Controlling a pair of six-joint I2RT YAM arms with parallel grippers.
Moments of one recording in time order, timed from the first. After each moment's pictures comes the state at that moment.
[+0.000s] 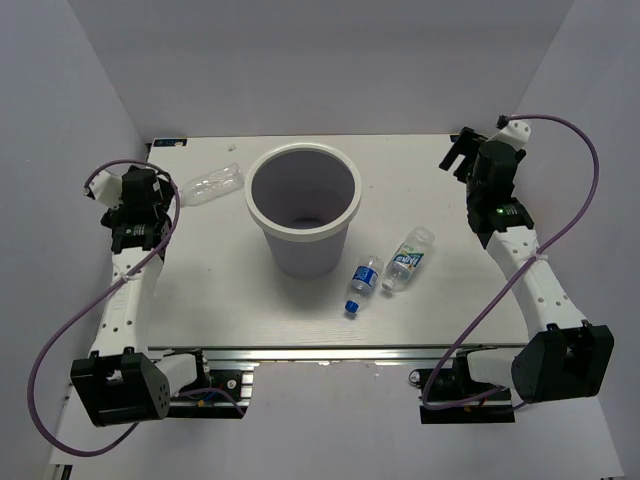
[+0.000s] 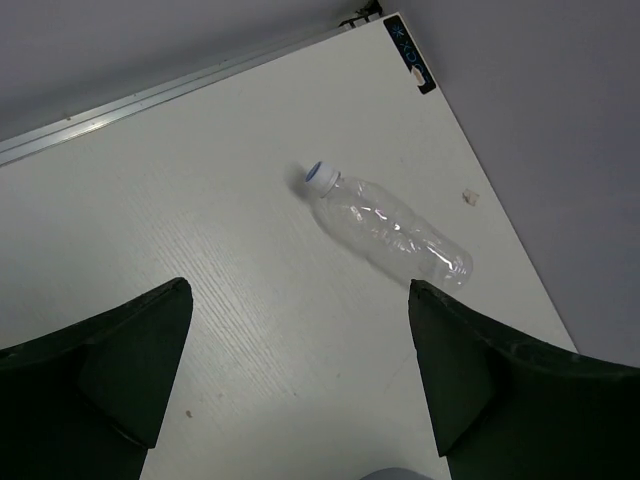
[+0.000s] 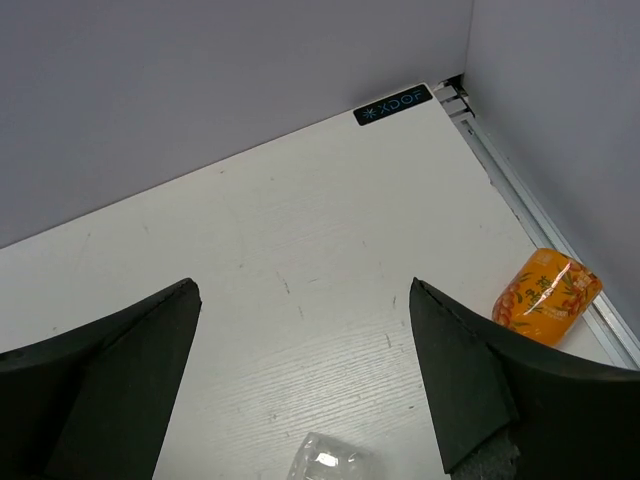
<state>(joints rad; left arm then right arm) 0.11 1.15 1.05 -0.41 -0.52 -0.79 0.16 1.25 1.13 -0.09 0.37 0.30</state>
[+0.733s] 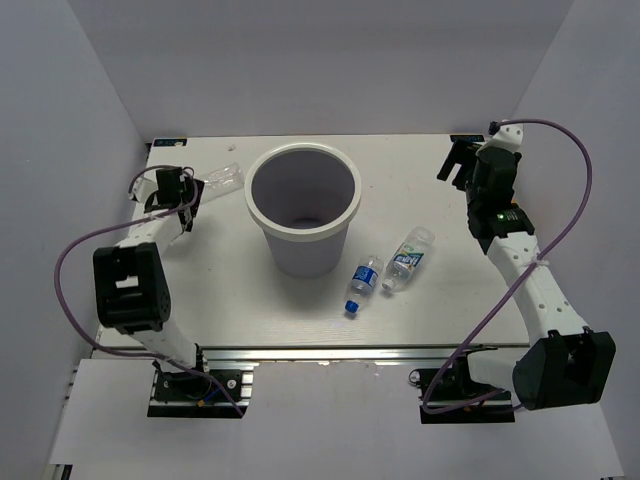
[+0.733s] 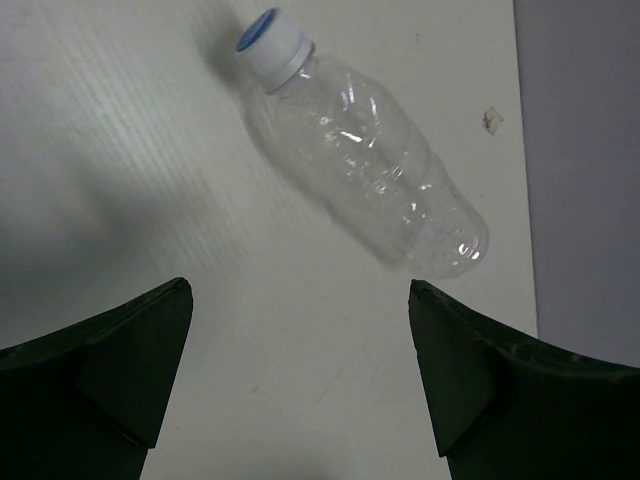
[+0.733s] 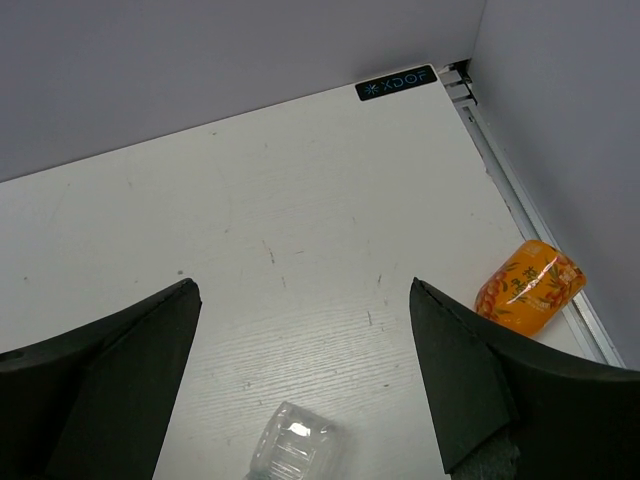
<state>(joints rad) 0.11 1.63 1.04 -0.11 -0.26 -1.10 0.16 1.21 1.09 -0.11 0.30 0.22</state>
